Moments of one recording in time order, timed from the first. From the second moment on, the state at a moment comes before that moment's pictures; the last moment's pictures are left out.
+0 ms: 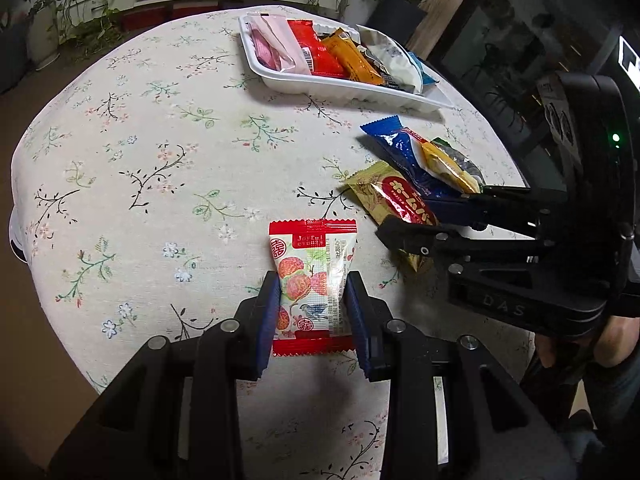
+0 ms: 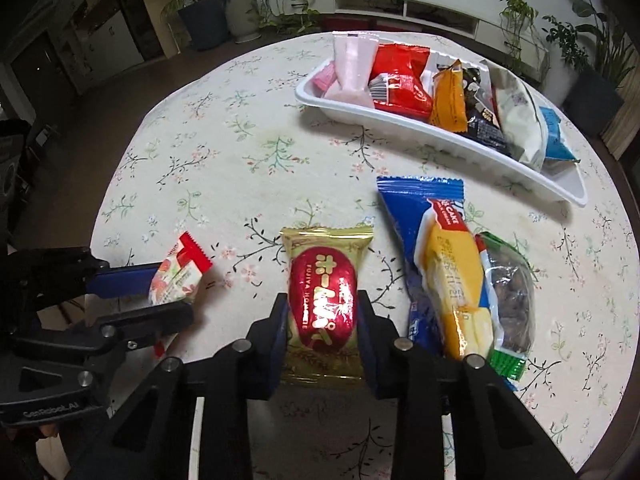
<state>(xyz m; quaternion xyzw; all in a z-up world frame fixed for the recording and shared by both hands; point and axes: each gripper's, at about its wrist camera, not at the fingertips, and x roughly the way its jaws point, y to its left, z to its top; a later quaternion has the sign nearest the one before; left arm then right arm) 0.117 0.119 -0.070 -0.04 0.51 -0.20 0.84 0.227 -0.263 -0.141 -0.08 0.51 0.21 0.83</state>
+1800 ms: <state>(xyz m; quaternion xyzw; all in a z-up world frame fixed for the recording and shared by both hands) 0.334 0.035 0.034 -0.04 0.43 -0.20 0.88 0.351 -0.422 -0.008 0.10 0.39 0.20 0.89</state>
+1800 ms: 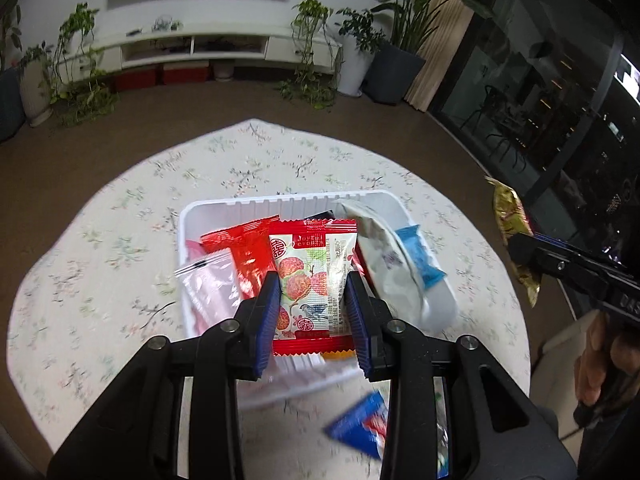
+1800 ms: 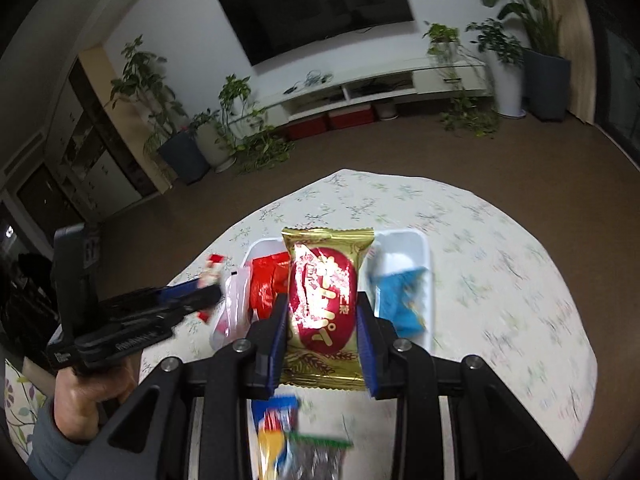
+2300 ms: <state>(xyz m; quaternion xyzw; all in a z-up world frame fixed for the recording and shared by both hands) 0.378 0.012 -0.037 -0.04 0.46 -0.19 0.87 0.429 -0.366 -0.077 0.03 0.46 0.18 0.87</state>
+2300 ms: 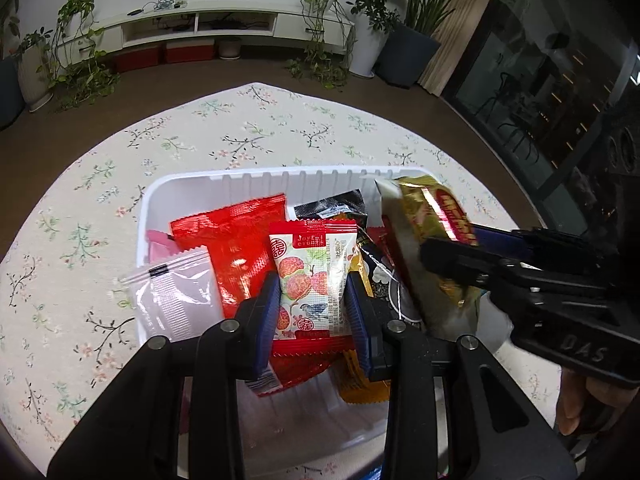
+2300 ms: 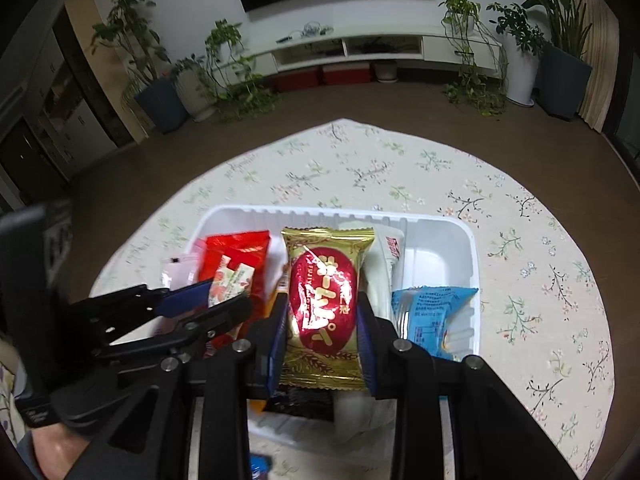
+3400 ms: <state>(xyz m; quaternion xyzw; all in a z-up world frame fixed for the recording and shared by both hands) 0.365 0.022 -0.041 -0.07 0.45 -0.18 0.87 0.426 -0.372 -0.087 0.03 0.46 0.16 0.87</state>
